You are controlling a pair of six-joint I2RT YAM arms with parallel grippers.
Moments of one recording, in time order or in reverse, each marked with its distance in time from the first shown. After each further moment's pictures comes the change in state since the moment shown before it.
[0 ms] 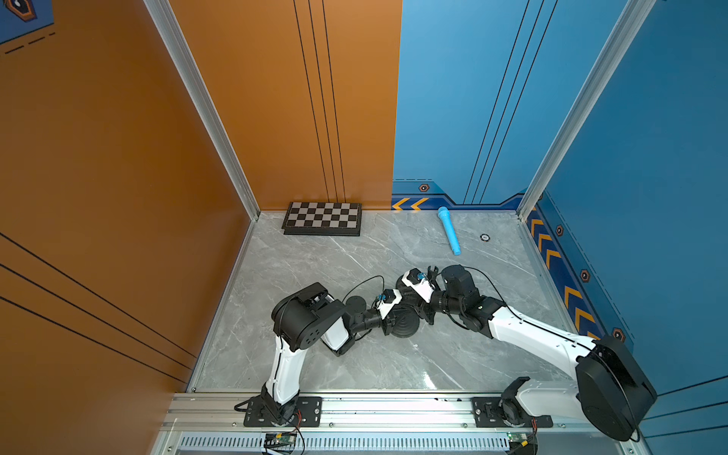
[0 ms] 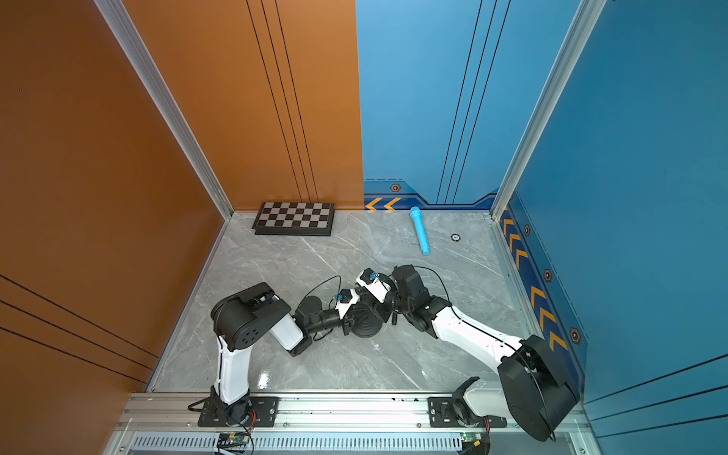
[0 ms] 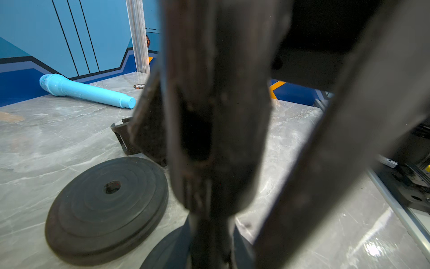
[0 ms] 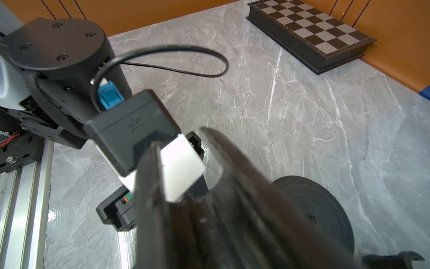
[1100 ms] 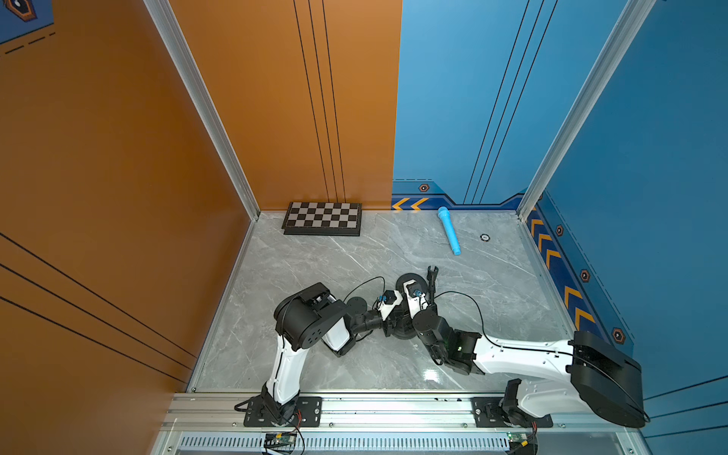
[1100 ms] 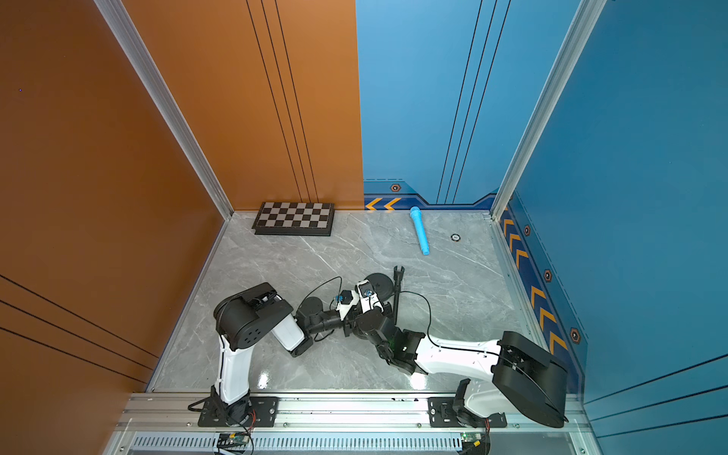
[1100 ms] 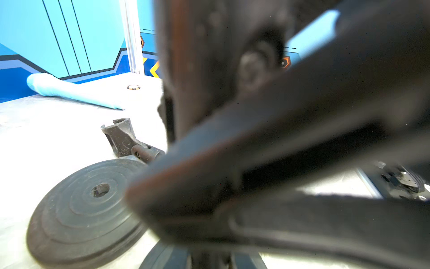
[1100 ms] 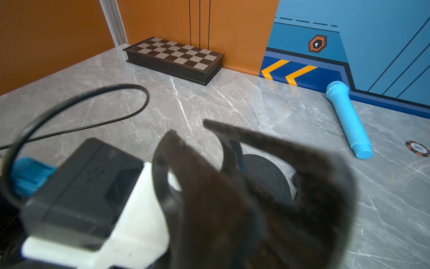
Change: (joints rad) left arm -0.012 0.016 0.006 0.016 0.014 -0.017; right arm 0.444 -0.013 -0.147 0.274 1.043 0.457
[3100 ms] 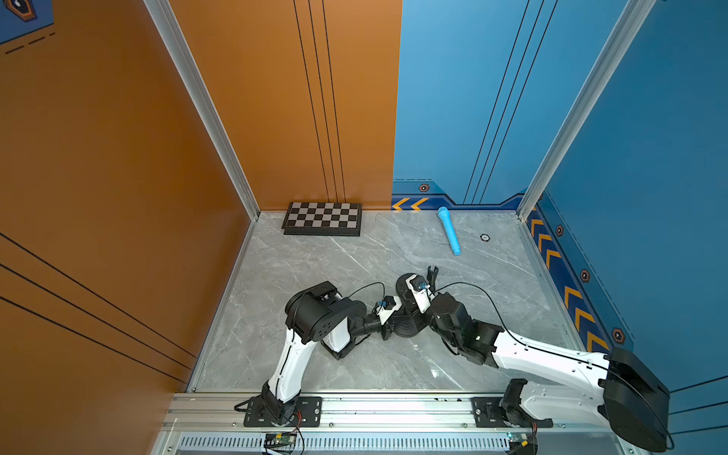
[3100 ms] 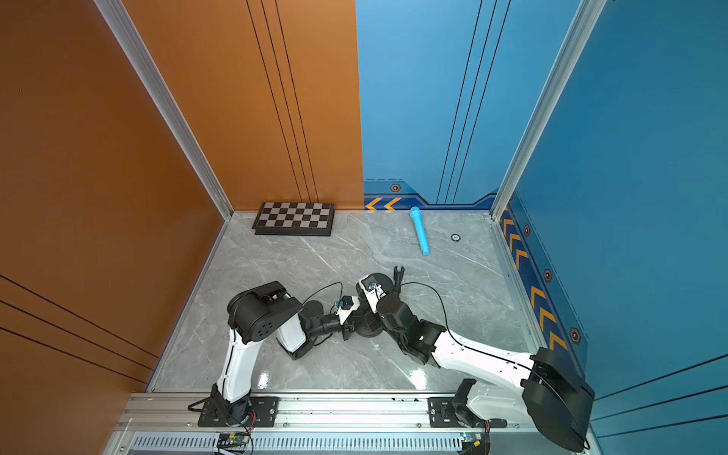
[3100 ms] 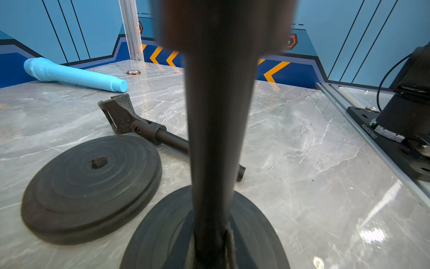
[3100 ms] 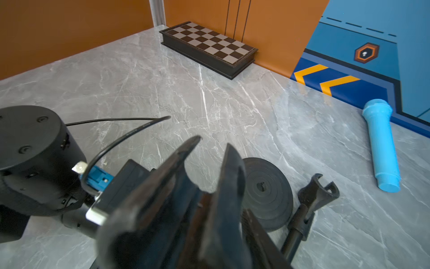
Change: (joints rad) left arm 0.013 0.108 -0.006 0.064 0.002 0.060; right arm -0.166 -0.142 0.039 -0.175 -0.402 -0.164
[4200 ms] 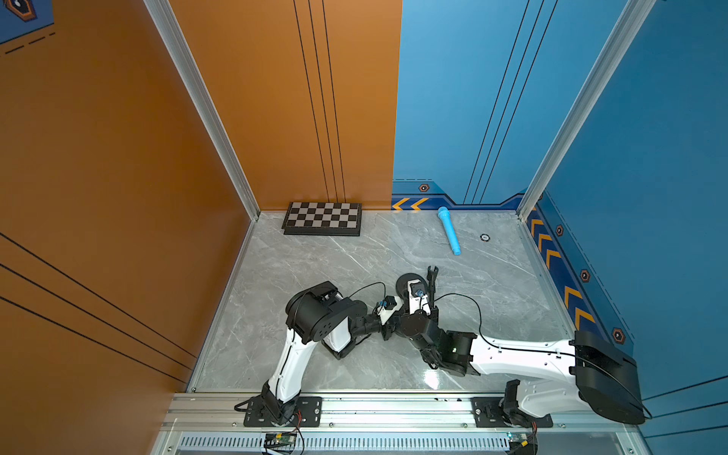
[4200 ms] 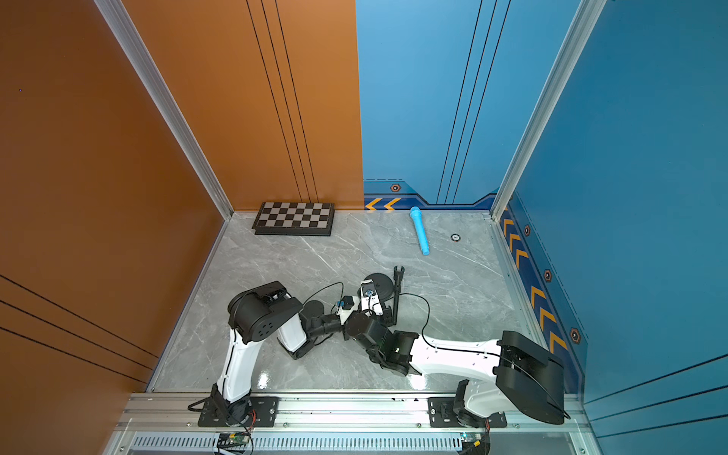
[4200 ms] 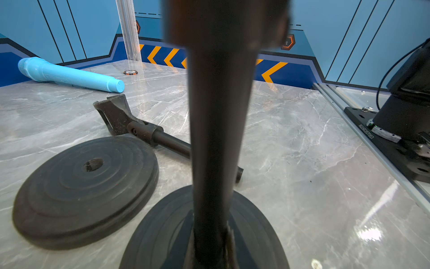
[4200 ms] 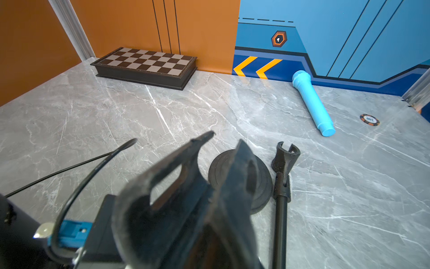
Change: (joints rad) left arm -0.004 0.003 0.007 -0.004 0.006 -0.005; right arm 0.251 0.182 0.061 0.020 0.614 0.367
